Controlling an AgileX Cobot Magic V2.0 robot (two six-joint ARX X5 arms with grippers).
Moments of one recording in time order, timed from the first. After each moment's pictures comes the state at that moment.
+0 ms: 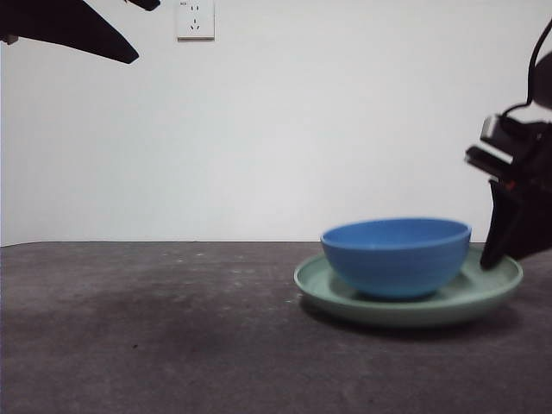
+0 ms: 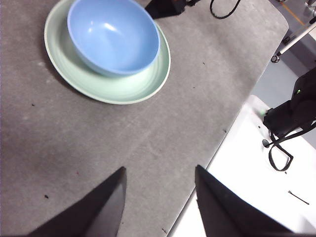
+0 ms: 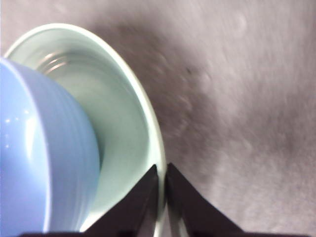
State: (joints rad) left arm -0.53 0.99 0.94 -0.71 0.58 -0.01; right arm 0.03 1.56 0.89 -0.38 -0.48 0.13
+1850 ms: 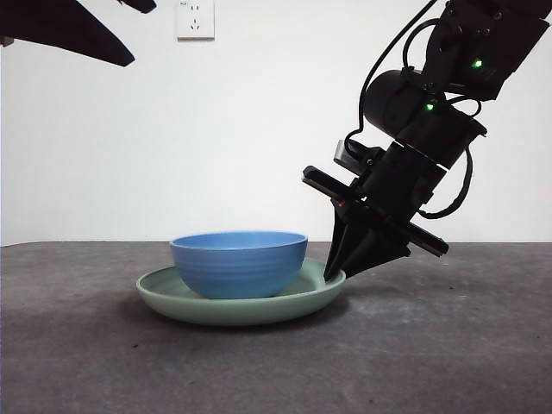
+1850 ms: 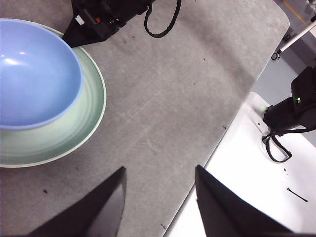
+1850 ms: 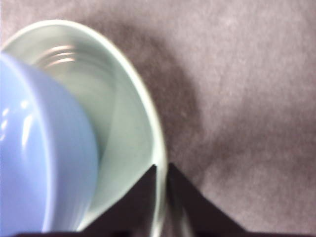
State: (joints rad) left arm -0.53 0.99 0.94 -0.73 0.58 -0.01; right arm 0.42 1.86 1.14 -0.26 -0.39 0.39
